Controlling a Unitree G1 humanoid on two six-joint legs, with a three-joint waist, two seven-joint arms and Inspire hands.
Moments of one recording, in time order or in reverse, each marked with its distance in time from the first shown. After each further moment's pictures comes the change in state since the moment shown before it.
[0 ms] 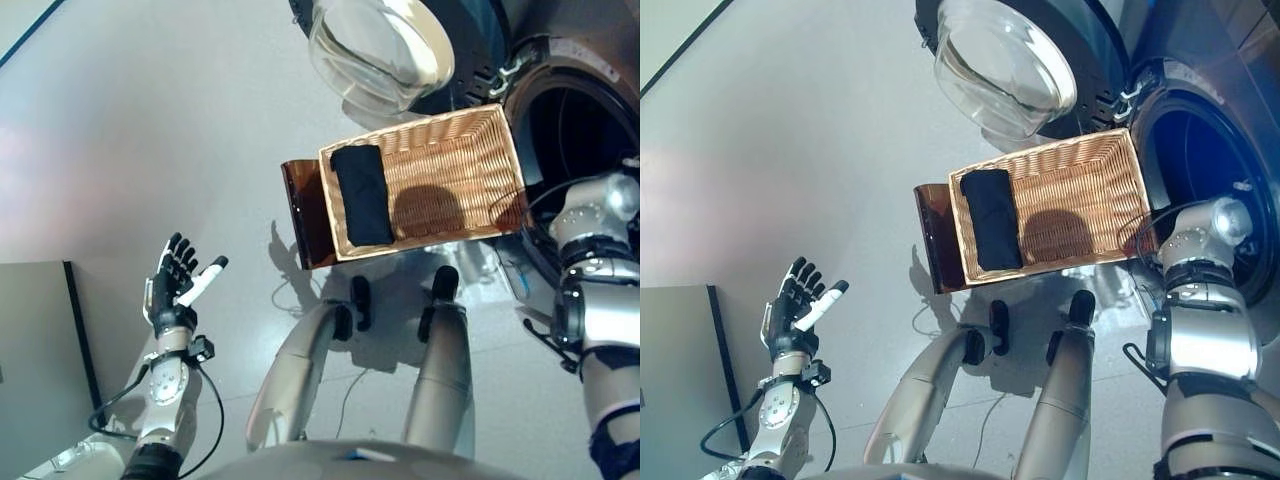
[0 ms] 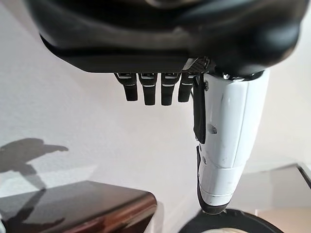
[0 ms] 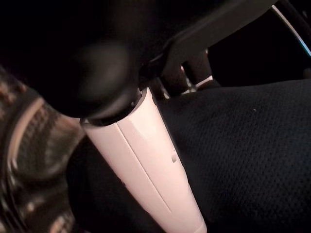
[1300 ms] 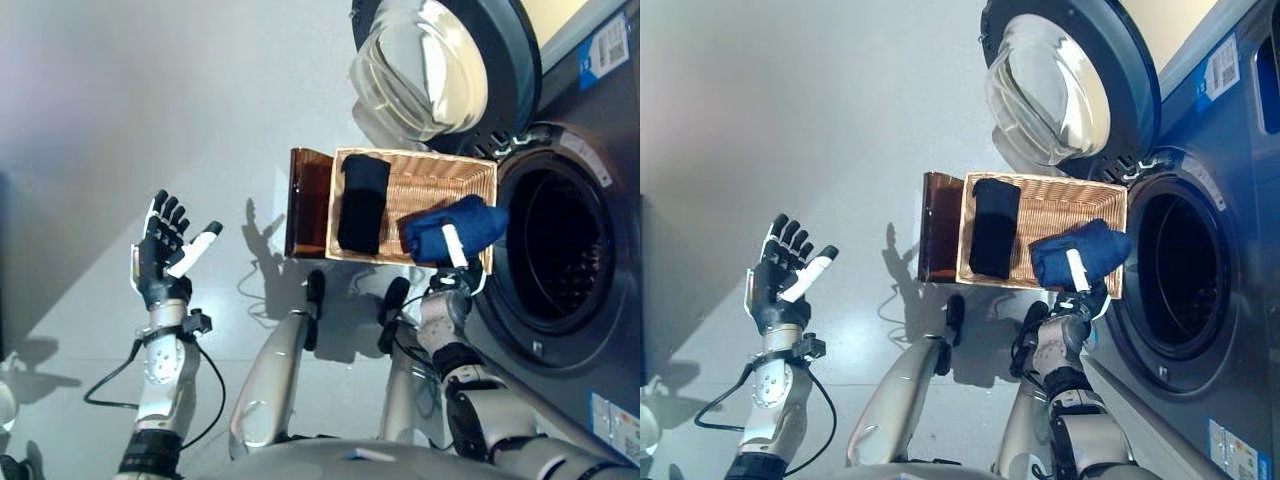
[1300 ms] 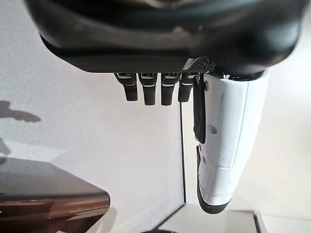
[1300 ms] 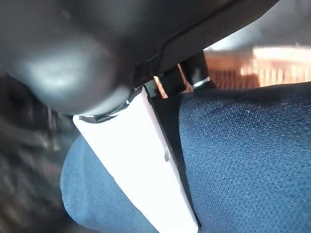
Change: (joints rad) left arm -0.014 -0.053 0.064 -0.188 0.039 0.048 0.013; right arm 0.567 0.638 -0.102 -0.282 0.189 -0.071 0.342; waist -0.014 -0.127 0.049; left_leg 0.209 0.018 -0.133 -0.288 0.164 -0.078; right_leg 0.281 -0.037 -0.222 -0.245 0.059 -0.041
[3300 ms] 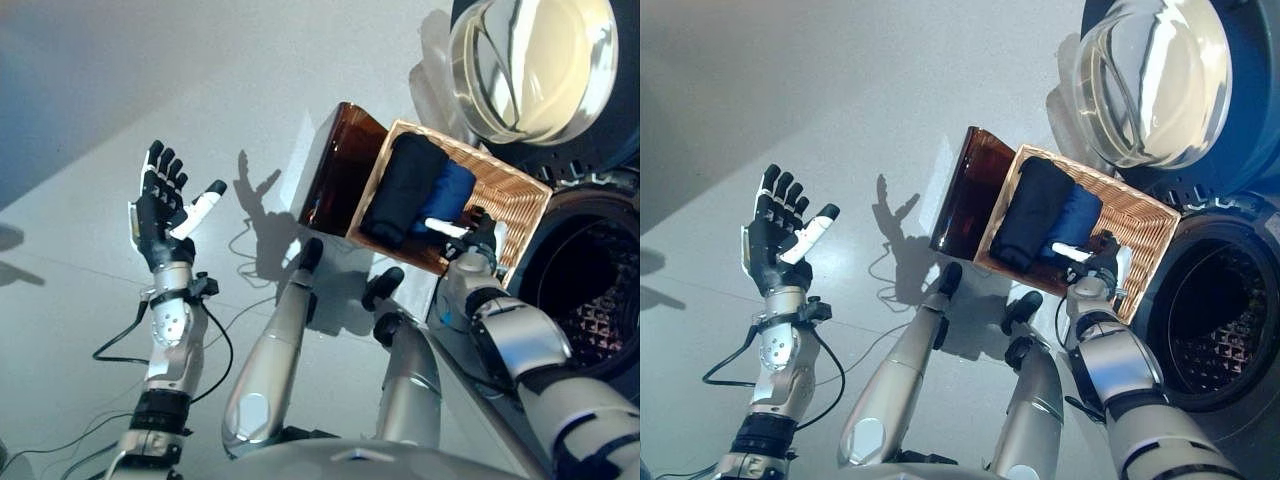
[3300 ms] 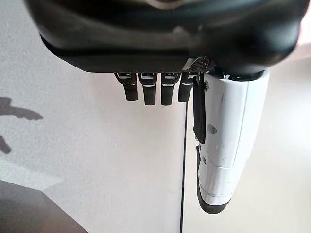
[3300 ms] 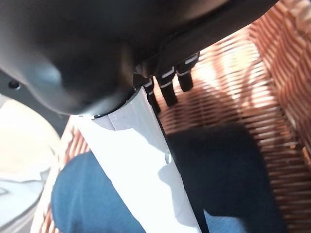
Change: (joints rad) left arm -0.182 0.026 0.005 -0.029 0.084 -0.020 0.051; right arm -0.405 -0.271 0.357 0.588 -0.681 0.317 -0.152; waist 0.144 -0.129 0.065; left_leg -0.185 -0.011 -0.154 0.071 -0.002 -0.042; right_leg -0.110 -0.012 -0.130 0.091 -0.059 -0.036
